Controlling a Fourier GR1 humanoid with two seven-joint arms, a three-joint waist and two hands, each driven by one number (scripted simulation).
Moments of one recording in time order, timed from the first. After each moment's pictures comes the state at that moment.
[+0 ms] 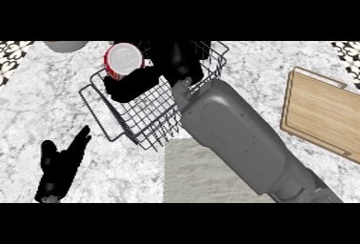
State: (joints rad) left arm 0.09 0.26 -0.07 -1.48 0.12 0.05 0.26; right arm -1.10 0.00 0.37 -1.21 0.17 -0.27 0.60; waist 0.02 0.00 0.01
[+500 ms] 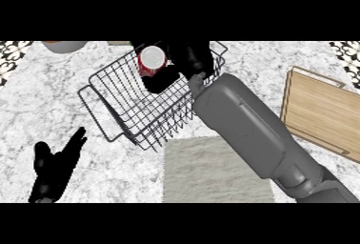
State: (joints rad) left arm 0.11 0.27 -0.04 -1.49 0.12 0.03 0.27; right arm -1.10 -0.07 0.42 -1.03 0.29 -0.25 0.49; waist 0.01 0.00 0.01
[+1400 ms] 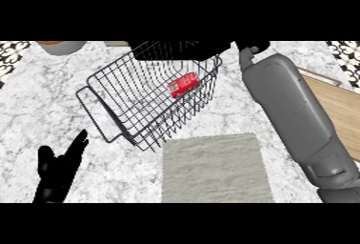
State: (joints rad) left arm 0.13 0.24 -0.04 -1.51 0.09 0.04 0.26; right arm -1.06 -0.19 0.18 -1.03 0.24 -0.21 0.37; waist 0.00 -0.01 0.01
